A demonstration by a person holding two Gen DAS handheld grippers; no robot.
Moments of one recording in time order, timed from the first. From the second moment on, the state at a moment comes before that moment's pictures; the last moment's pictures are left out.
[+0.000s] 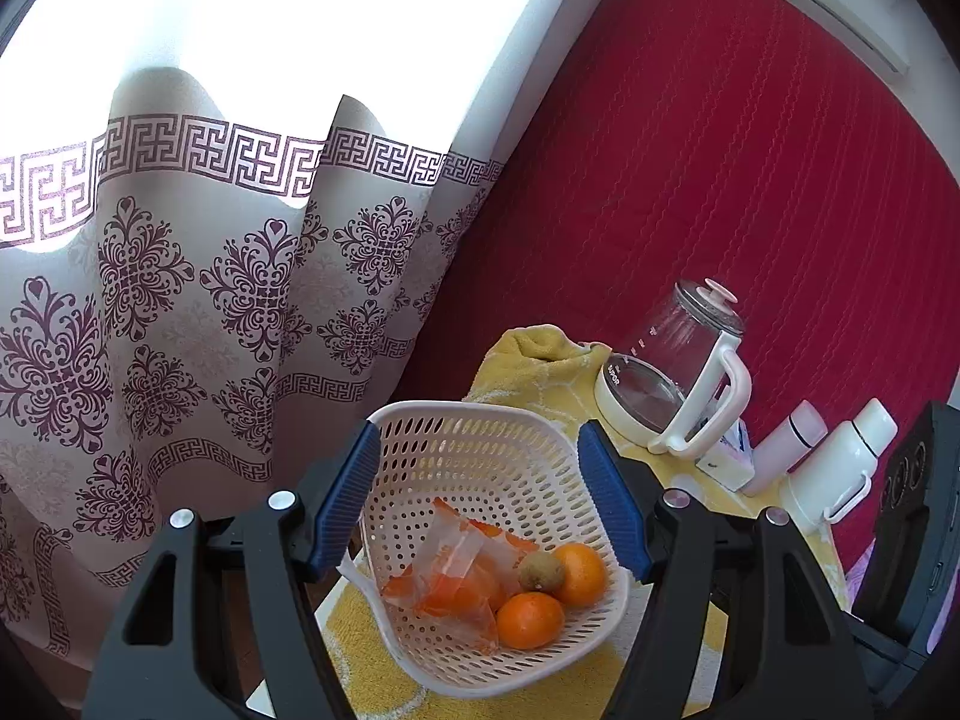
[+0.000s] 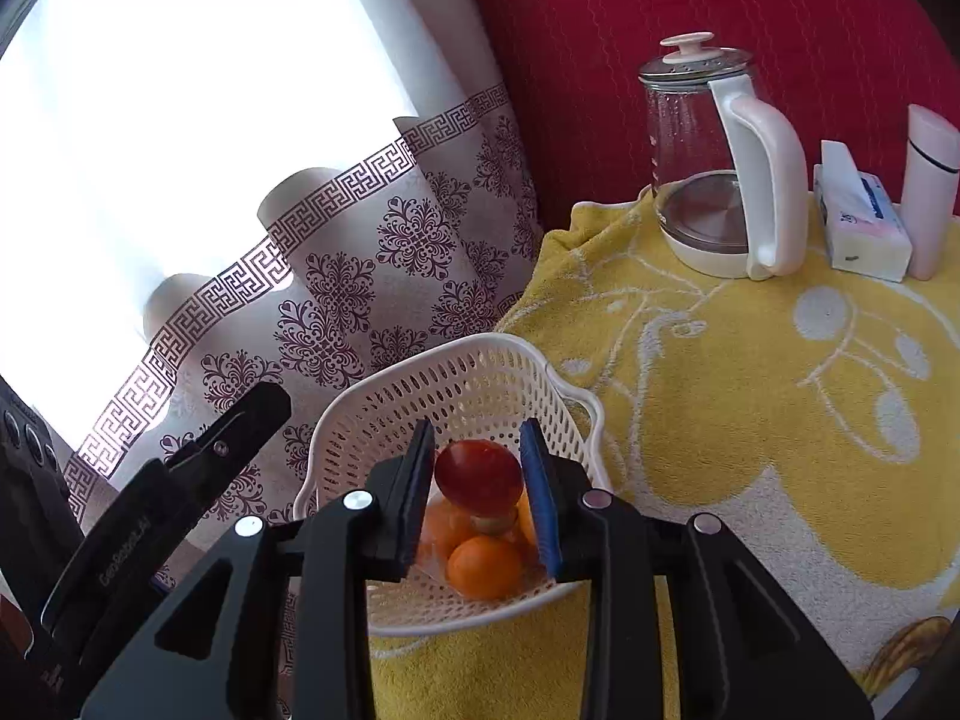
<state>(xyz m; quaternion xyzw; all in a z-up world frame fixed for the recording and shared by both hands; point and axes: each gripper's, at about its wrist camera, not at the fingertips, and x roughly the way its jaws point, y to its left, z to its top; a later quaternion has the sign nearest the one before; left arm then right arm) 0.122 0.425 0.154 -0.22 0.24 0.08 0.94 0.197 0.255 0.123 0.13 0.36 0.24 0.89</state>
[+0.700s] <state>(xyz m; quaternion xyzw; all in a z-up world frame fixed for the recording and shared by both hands) 0.124 0.397 0.153 -0.20 0.24 0.06 0.95 0.144 0.130 0.095 0.13 0.35 0.11 0.92</state>
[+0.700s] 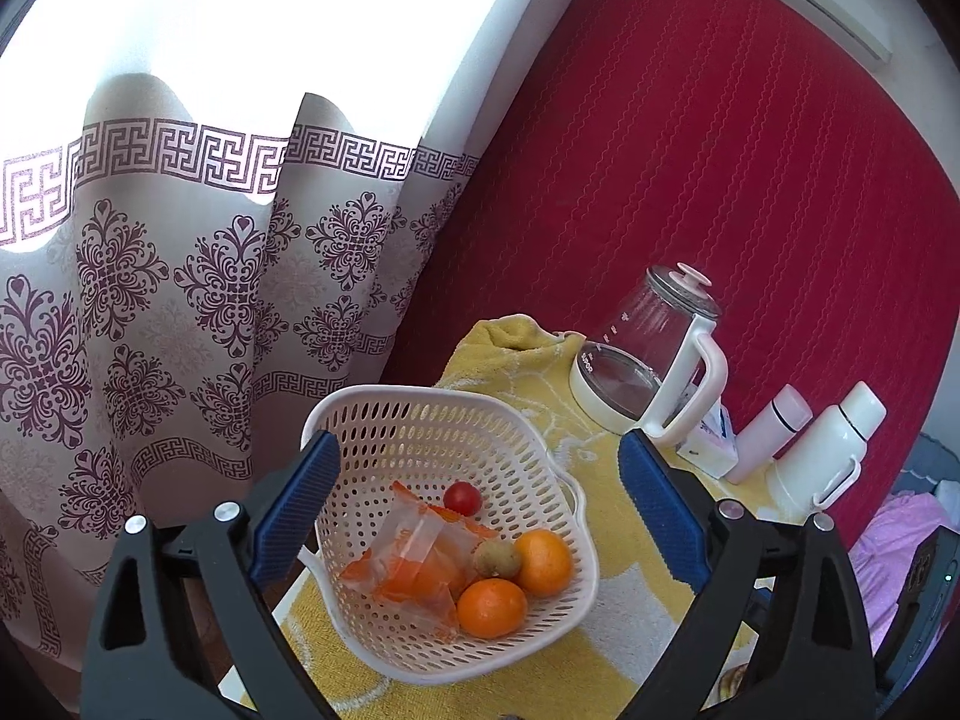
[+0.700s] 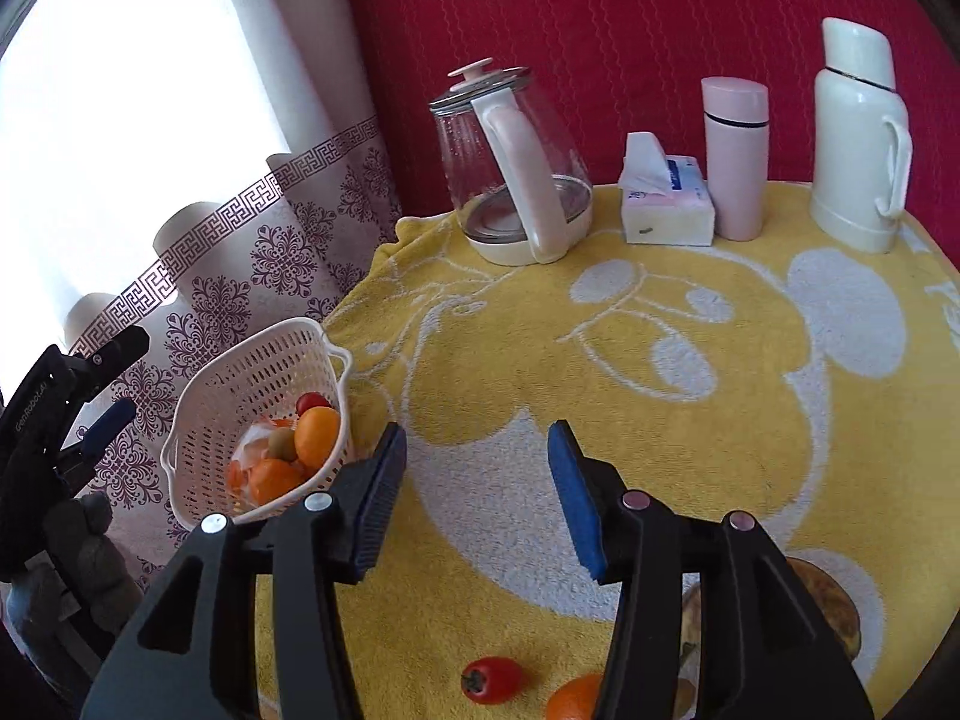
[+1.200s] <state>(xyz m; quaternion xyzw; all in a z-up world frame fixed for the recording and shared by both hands) 0.124 0.352 0.148 -0.15 0.26 0.04 0.95 0.078 0.090 0.065 0.10 0.36 0.10 0.92</state>
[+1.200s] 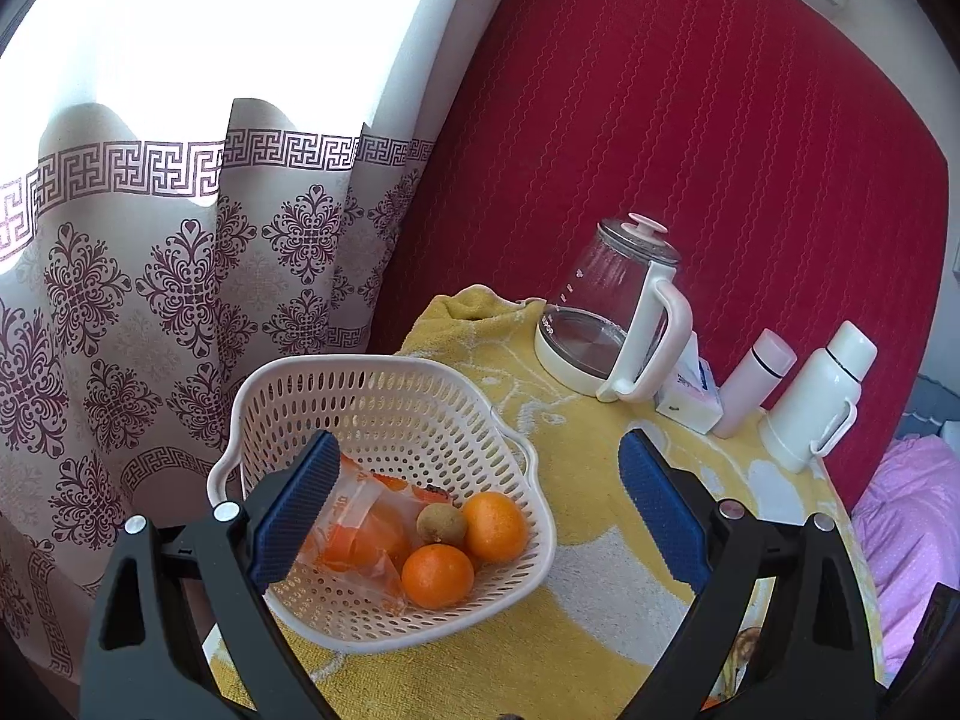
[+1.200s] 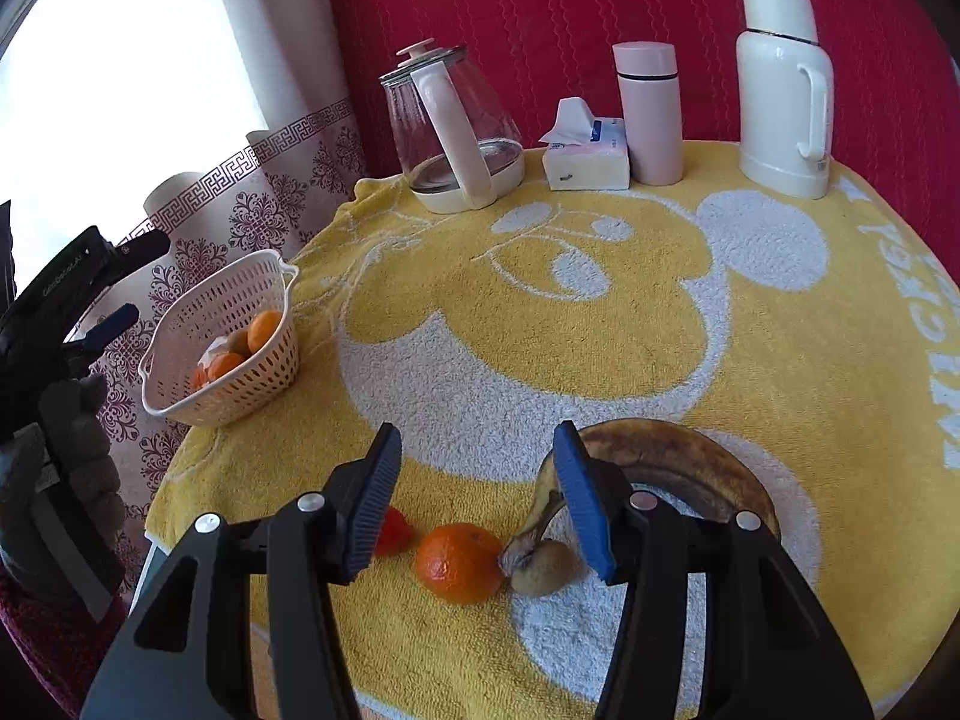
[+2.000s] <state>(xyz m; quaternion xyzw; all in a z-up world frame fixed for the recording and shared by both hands) 0.122 0.297 0.137 -0.09 0.28 -0.01 0.96 0.043 0.076 0.021 0.08 0.41 0.04 0.91</state>
